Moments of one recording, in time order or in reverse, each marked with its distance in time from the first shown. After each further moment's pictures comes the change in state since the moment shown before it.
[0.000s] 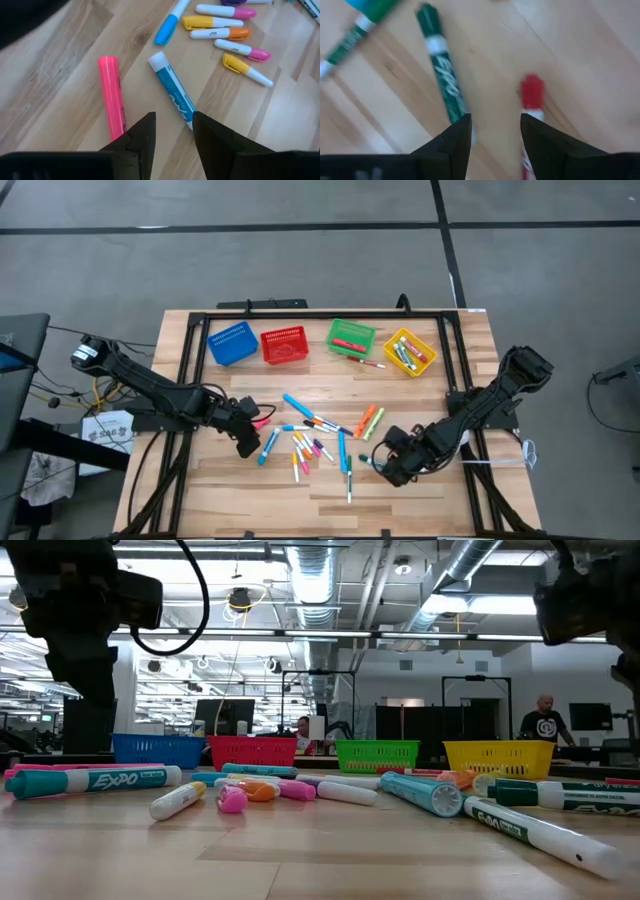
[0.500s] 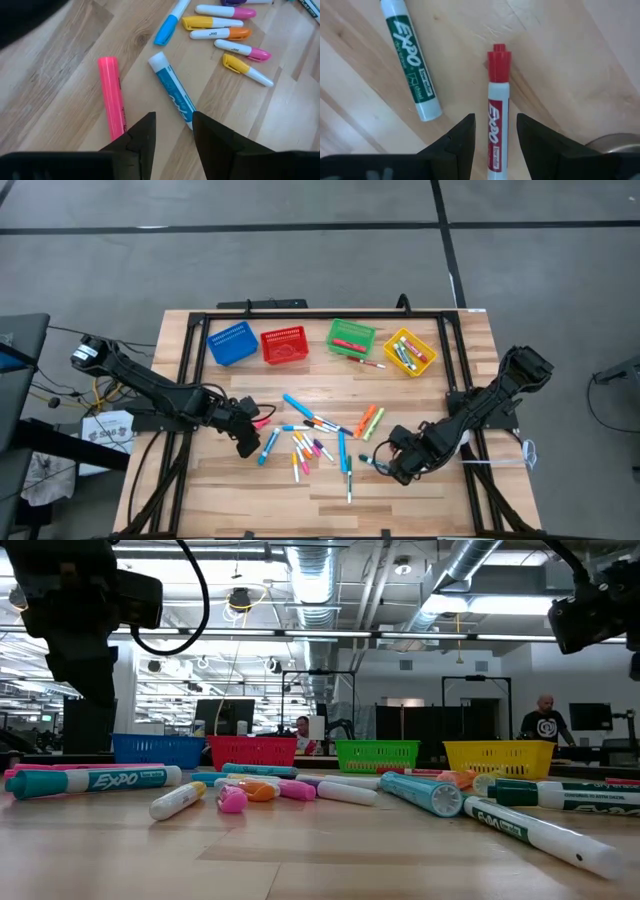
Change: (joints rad) left arm 0.000 0.000 0.000 0.000 -0.002 0.003; right arm 0.000 0.000 0.004 -0.108 -0.060 -0.050
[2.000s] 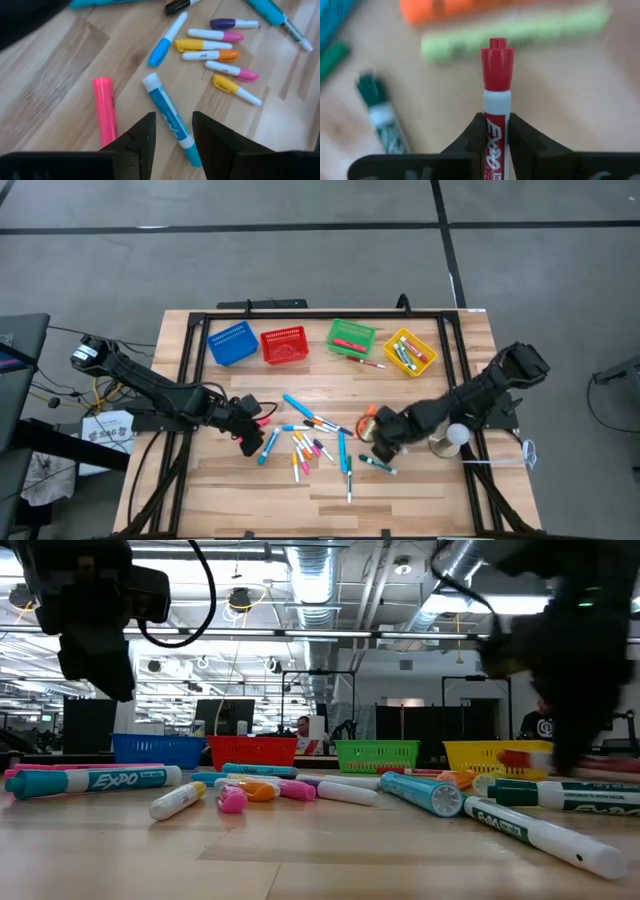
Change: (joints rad) left arm 0.009 0.000 0.000 0.065 -0.048 -0.008; right arm -0.292 0.003 -0.055 0.146 0.050 -0.216
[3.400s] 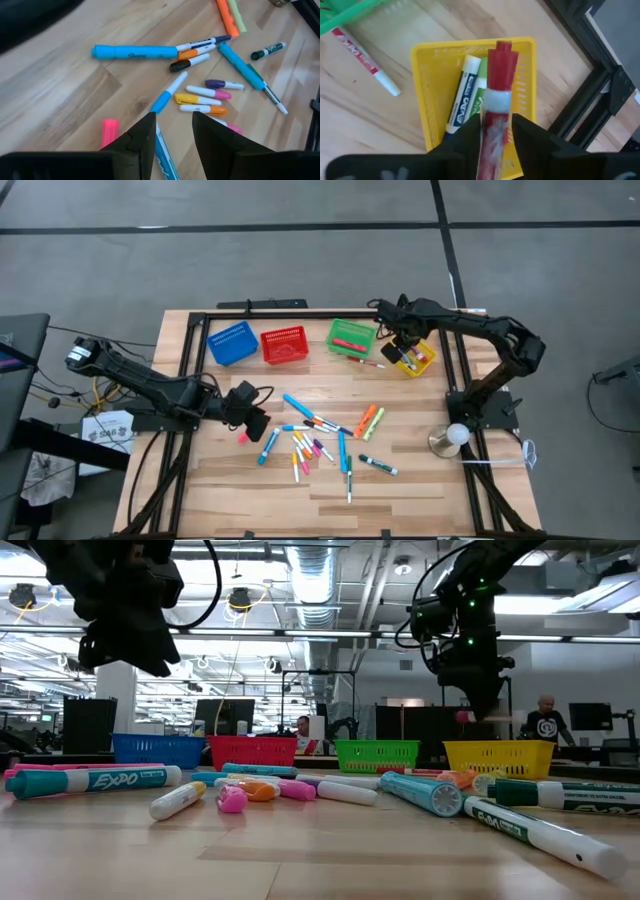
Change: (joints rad) left arm 0.047 -0.080 0.000 0.047 -0.136 -0.075; right arm -0.956 -0.003 0.295 -0.410 0.211 -0.833
